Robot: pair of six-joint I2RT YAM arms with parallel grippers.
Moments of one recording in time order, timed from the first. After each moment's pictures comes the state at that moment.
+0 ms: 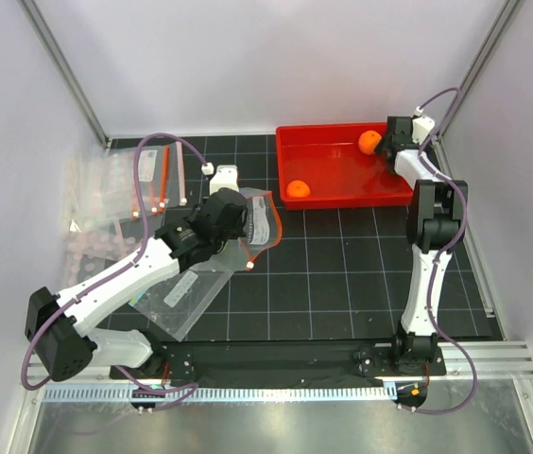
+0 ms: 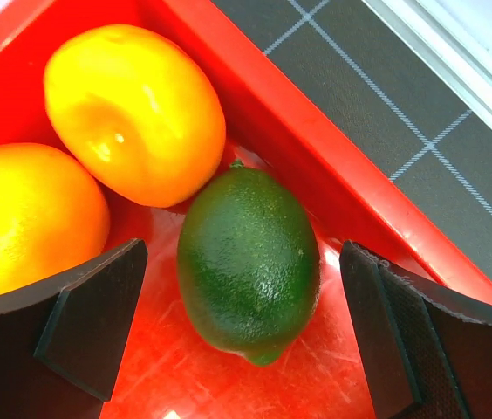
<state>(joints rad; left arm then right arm) -0.82 1.28 1.11 -0.51 -0.51 -0.52 -0.03 2.26 1.79 -0.22 0.52 0.48</state>
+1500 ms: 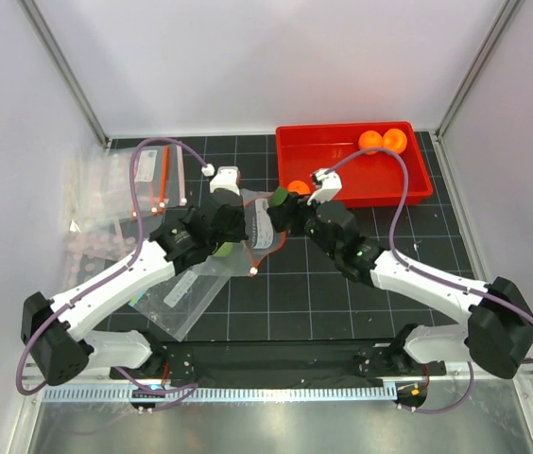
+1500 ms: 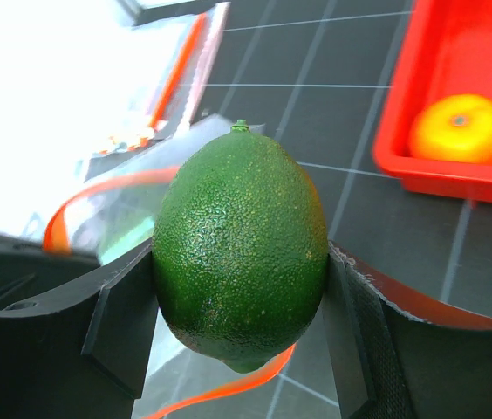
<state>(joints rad) -0.82 1.25 1.11 -0.51 -0.39 -0.56 0.79 1.26 0.80 0.24 0.27 0.53</state>
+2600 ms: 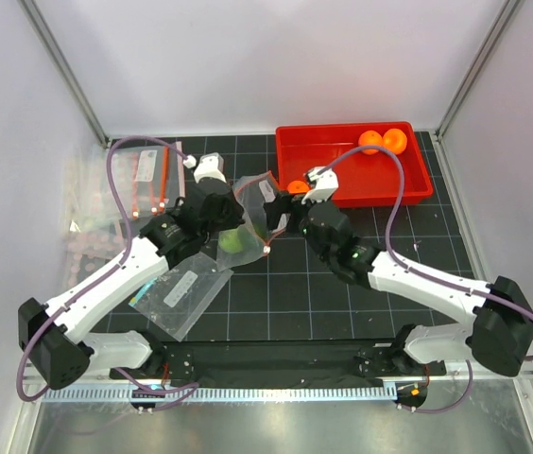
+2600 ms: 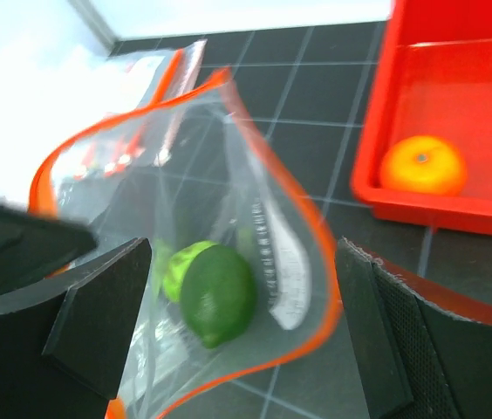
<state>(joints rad) -0.74 1.23 1.15 -0.45 -0.34 -0.68 0.88 1.27 0.86 0.23 0.46 0.43</state>
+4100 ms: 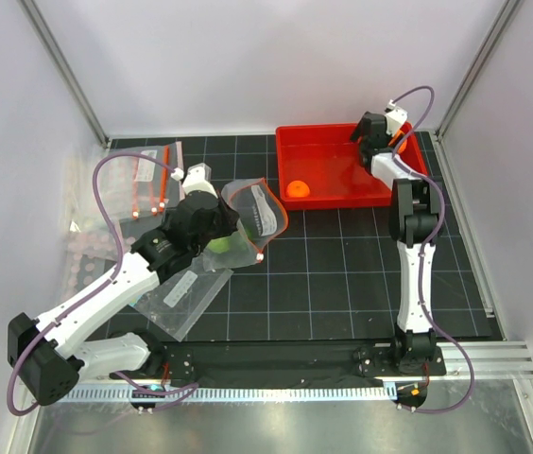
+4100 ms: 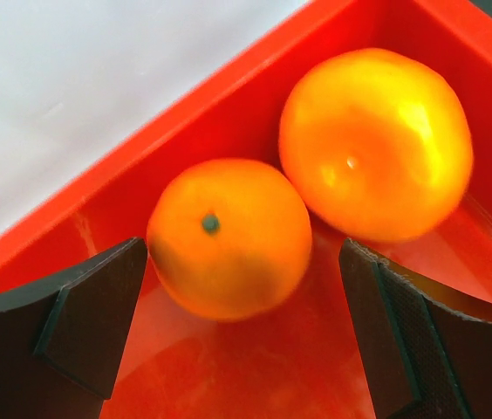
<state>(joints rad) -0.72 1.12 0.98 -0.34 -0.35 -0.74 0.08 2.39 1.87 0.08 0.50 0.47</state>
